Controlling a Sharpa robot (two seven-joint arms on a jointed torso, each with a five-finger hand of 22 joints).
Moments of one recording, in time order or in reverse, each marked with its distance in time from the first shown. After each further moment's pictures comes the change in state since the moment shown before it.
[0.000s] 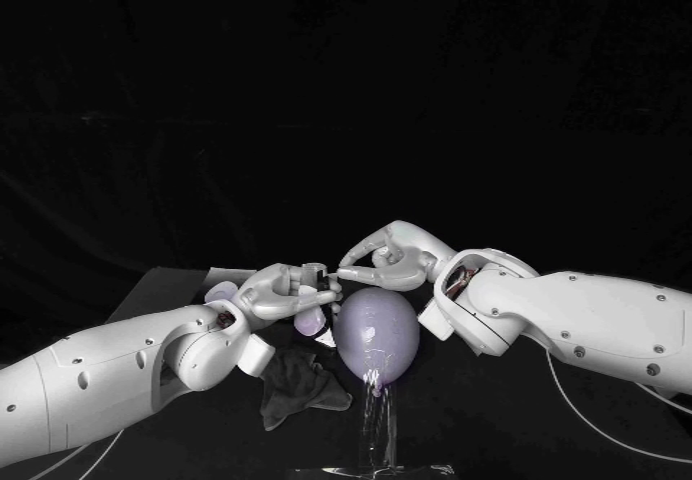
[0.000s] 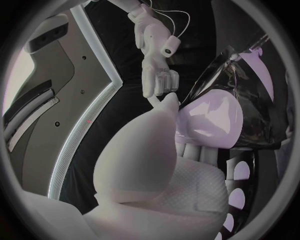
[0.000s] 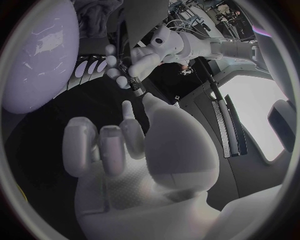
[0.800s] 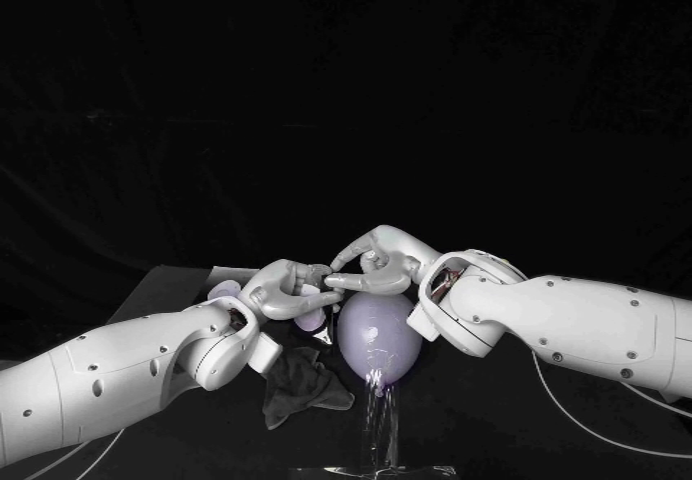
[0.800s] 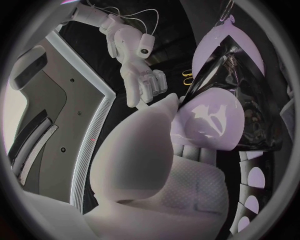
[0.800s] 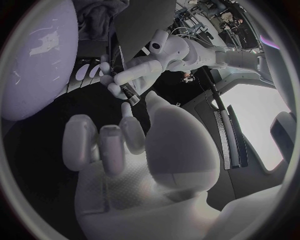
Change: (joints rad) left arm 0.000 0.019 0.000 0.004 -0.188 -0.180 0.000; left_hand -0.069 -0.029 0.150 -0.040 -0.003 0.043 -0.027 0.032 0.019 0.122 -0.033 -0.074 -0.003 0.073 -0.030 -0.008 0.048 -0.009 -0.109 -0.037 0.250 0.170; right arm -0.009 0.067 0.000 -0.037 -0.101 -0.017 -0.056; right_hand 0.000 -0.010 -0.054 -0.009 -0.013 -0.045 0.015 -0.006 0.001 -0.045 0.009 -0.065 -0.002 0.002 0.009 -0.004 0.001 0.000 -0.035 0.002 -0.042 0.001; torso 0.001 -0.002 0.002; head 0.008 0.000
